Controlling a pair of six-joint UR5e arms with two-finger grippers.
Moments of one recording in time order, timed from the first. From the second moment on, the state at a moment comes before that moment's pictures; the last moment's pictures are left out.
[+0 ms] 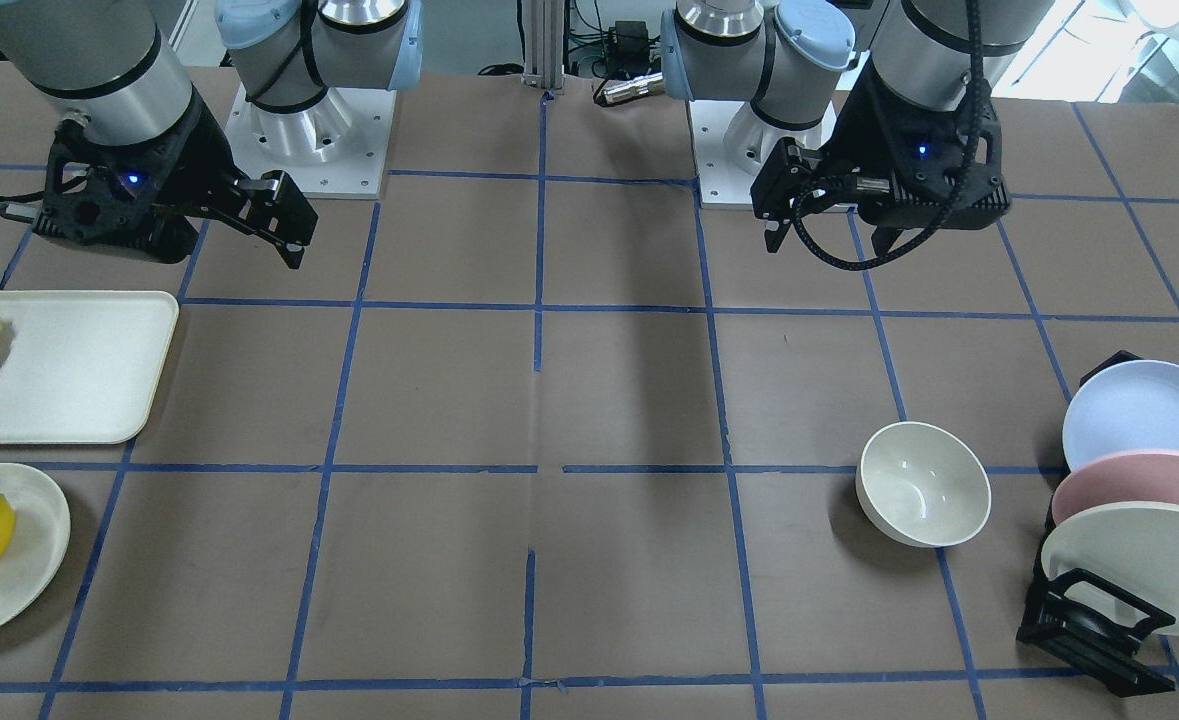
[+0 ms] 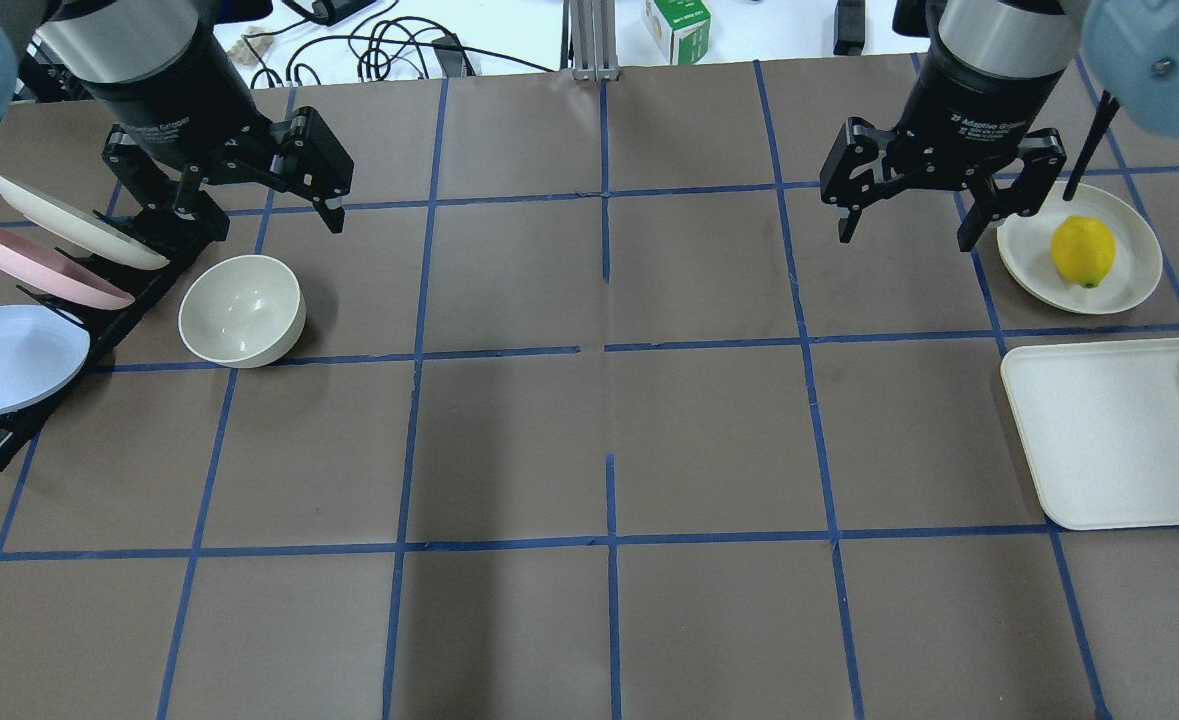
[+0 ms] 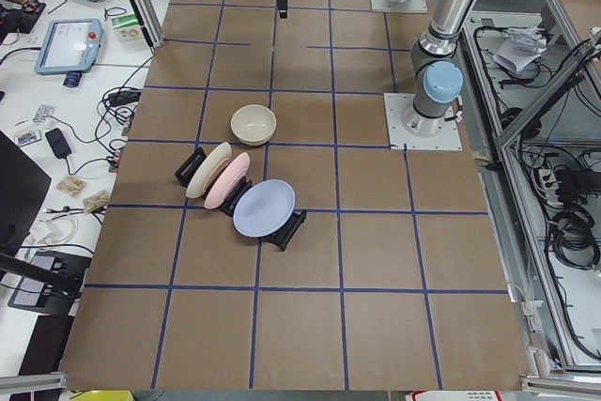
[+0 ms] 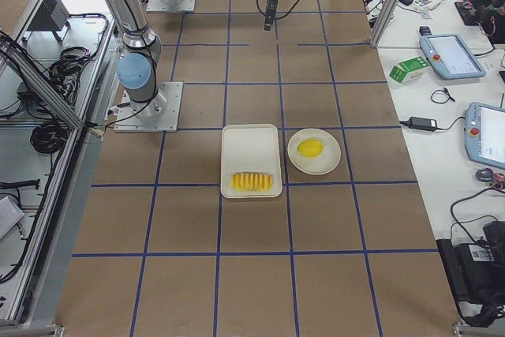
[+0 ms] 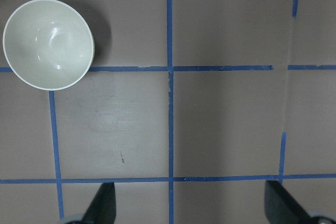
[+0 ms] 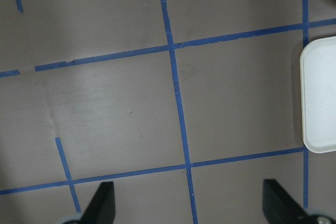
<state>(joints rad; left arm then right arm) -1.56 -1.60 -1.47 -1.68 1.55 0.00 1.56 -1.53 1.52 -1.46 -1.56 0.13</state>
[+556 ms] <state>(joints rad) -1.49 -1.63 -1.48 -1.61 1.58 0.01 1.55 -1.53 1.51 -1.48 -1.56 0.12</state>
